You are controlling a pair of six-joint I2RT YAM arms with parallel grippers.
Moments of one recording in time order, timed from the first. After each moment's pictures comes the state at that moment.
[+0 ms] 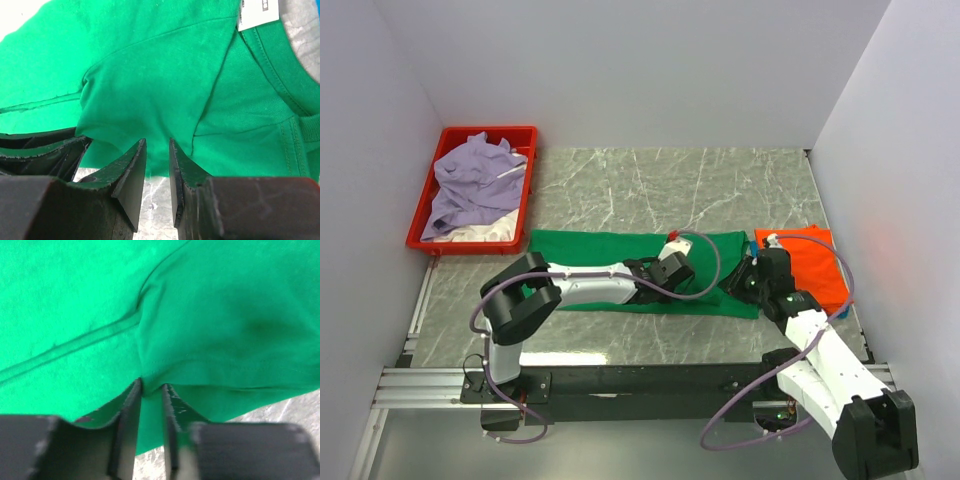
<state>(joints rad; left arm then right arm) -1.10 1.89 1.22 -0.31 -0.39 -0.55 0.20 0.83 0.40 -0.34 -0.12 0.70</state>
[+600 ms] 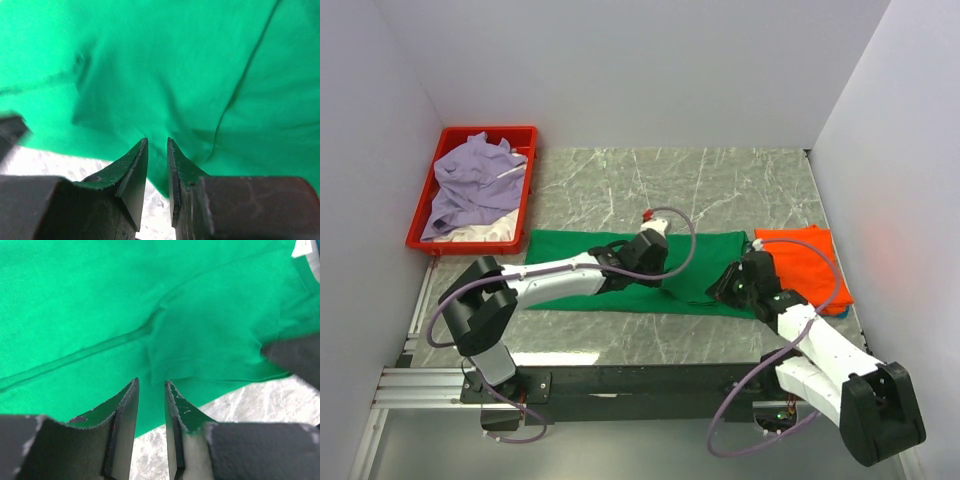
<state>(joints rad) -0.99 1.68 1.11 -0.24 -0.24 -0.59 0.30 0.94 0.37 -0.24 -0.12 0.80</state>
